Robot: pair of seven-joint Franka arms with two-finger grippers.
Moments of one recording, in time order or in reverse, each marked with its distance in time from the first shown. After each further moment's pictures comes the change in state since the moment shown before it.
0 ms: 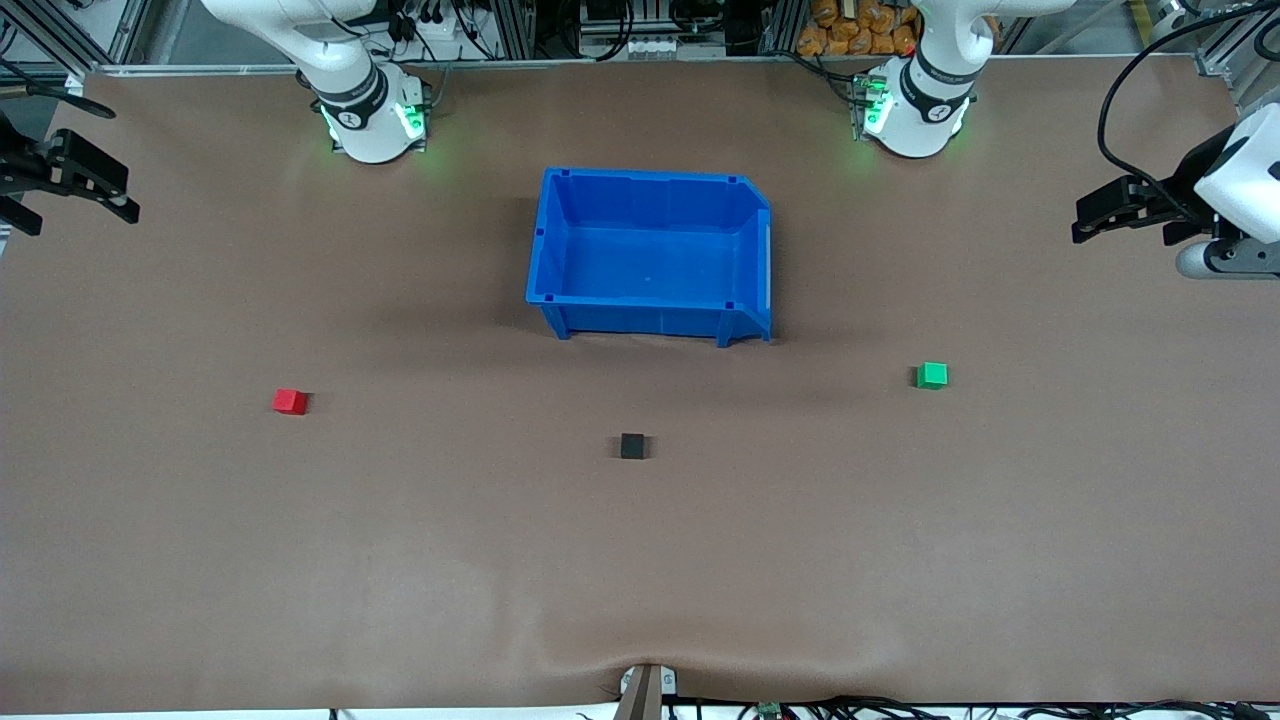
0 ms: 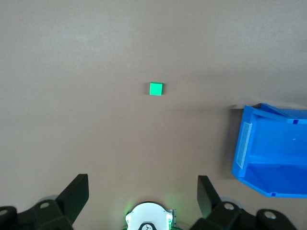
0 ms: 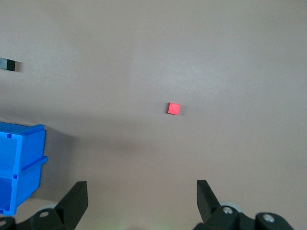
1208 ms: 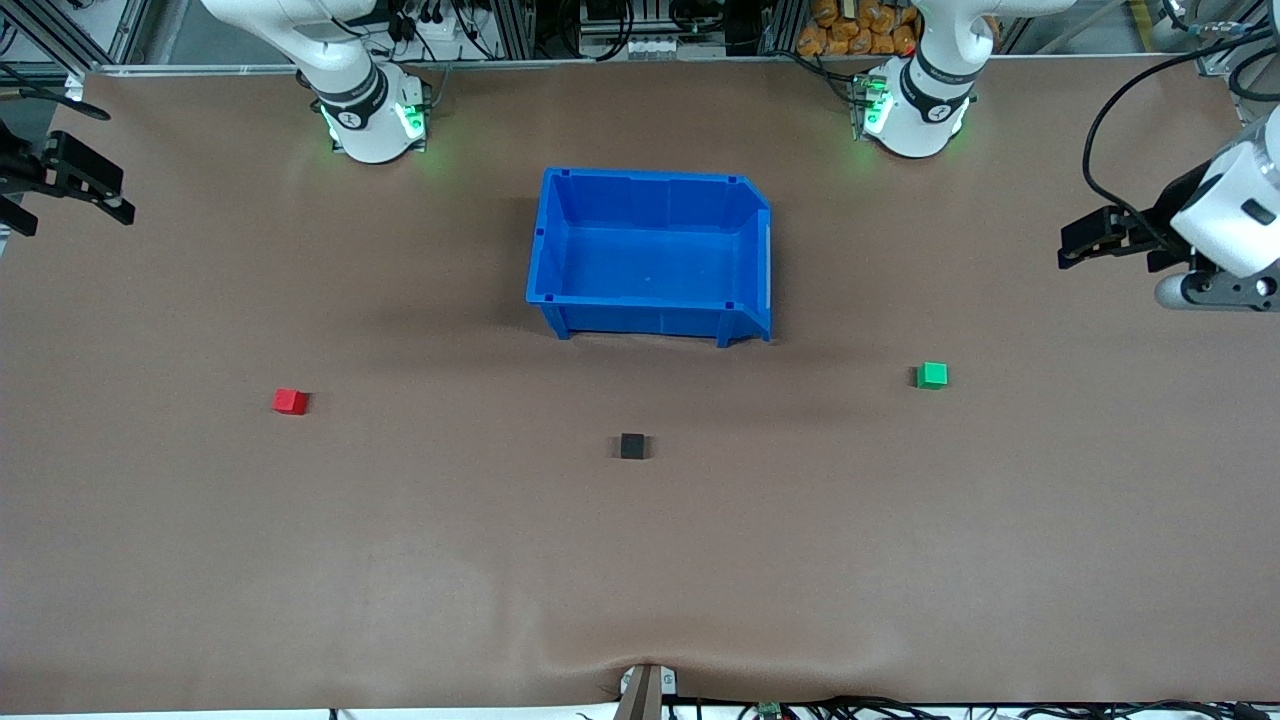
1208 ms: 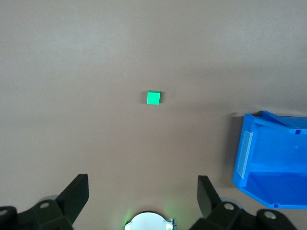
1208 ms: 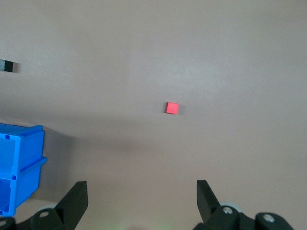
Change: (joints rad) left arm -0.003 0.057 -0.003 -0.007 -0.002 0.063 0.000; right arm -0.001 0.003 -0.009 0.000 0.000 0.000 0.000
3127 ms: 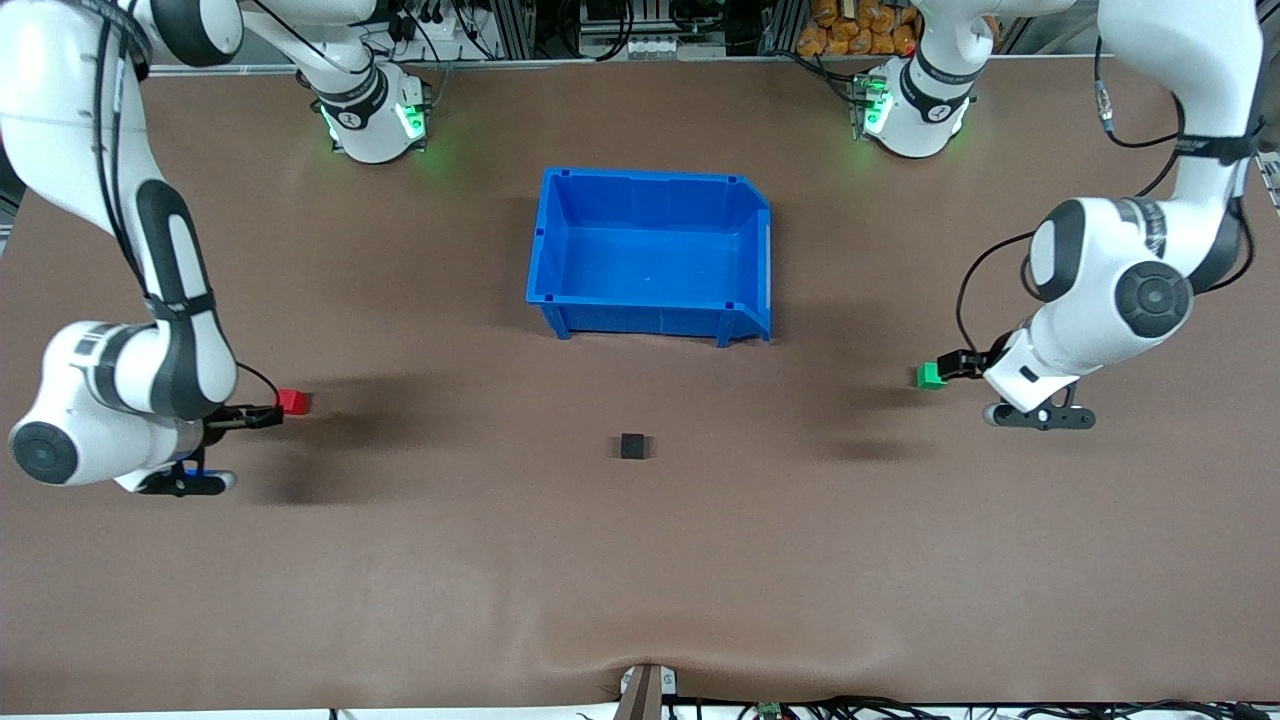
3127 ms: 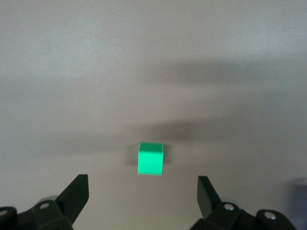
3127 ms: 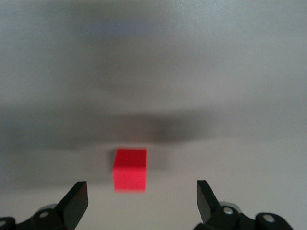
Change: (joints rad) left arm 0.005 0.202 -0.005 -0.541 0.000 0.795 0.002; right arm -0.113 0.784 -0.015 -0.009 0.003 0.410 0.027
